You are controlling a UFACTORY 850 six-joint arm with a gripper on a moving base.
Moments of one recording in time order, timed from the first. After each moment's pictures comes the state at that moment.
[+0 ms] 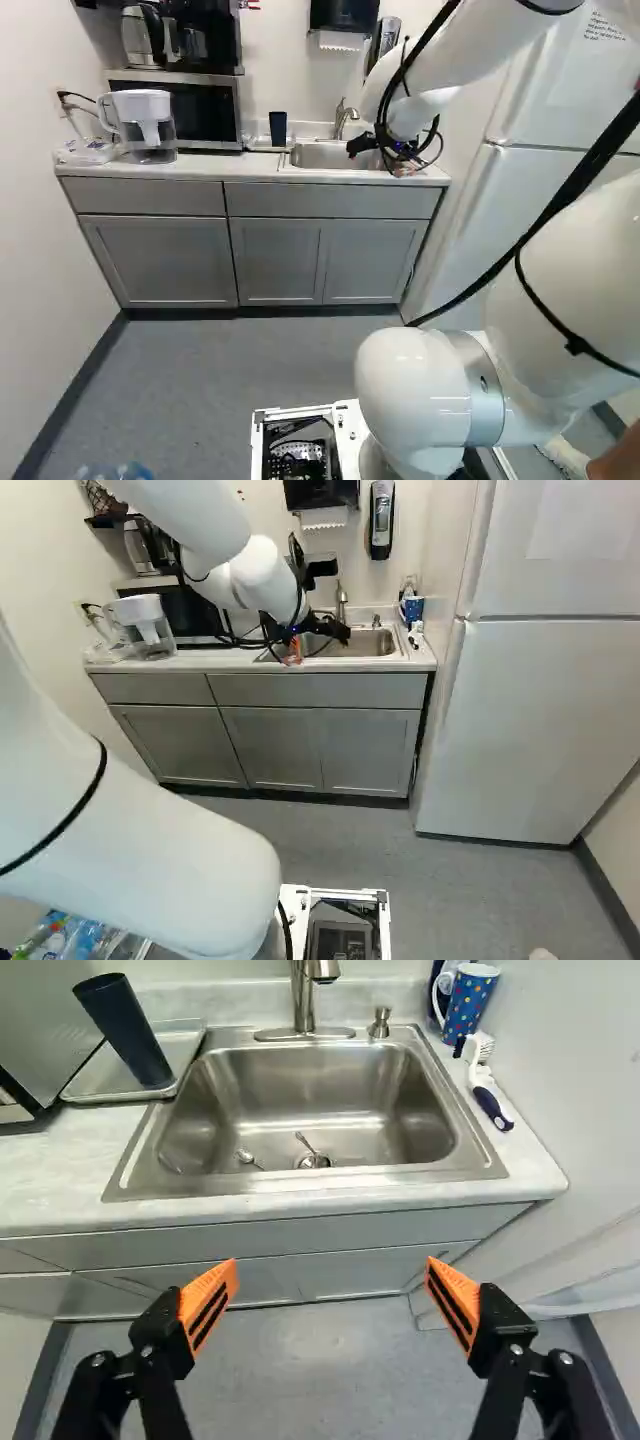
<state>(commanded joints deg) -8.2 11.9 -44.0 -2.7 -2.7 1.5</state>
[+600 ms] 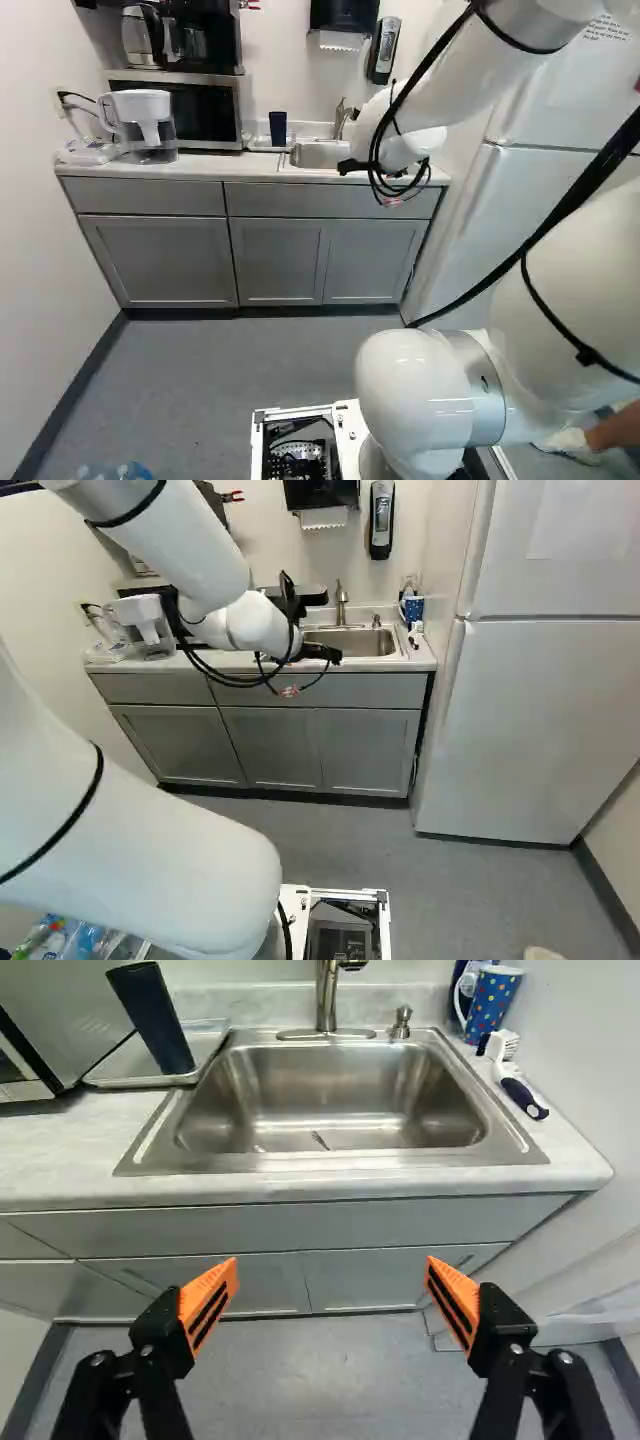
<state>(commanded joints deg) -5.8 13.1 -33.0 -1.9 12.3 1.1</state>
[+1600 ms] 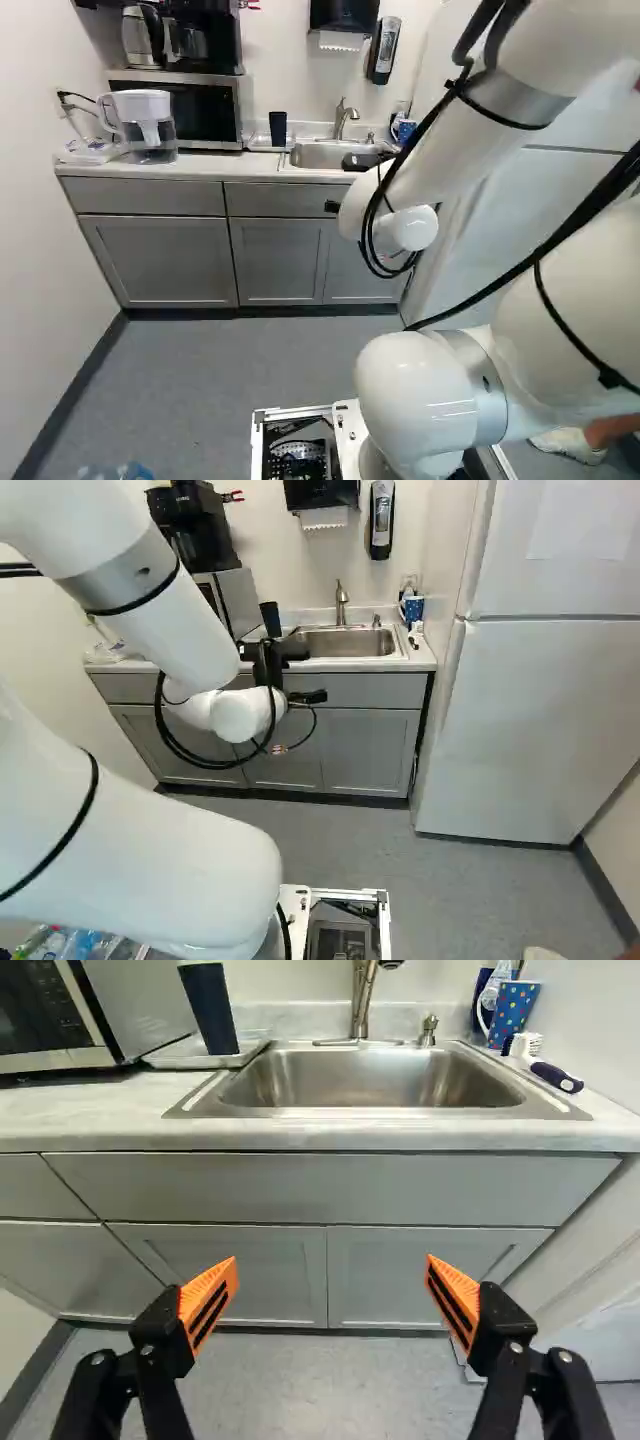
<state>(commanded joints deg) -1.7 15.1 -13.3 -0.6 38.9 0.3</state>
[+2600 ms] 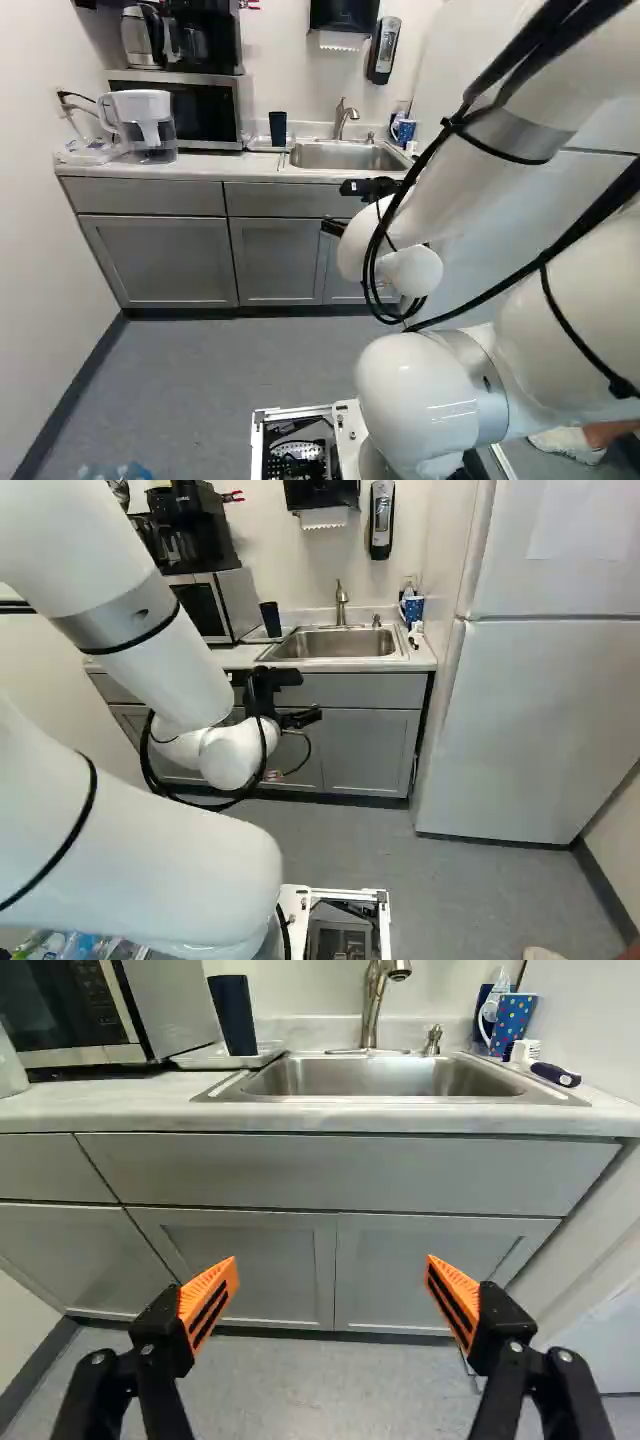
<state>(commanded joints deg) 0.0 16.0 -5.2 0.0 49.8 0.0</state>
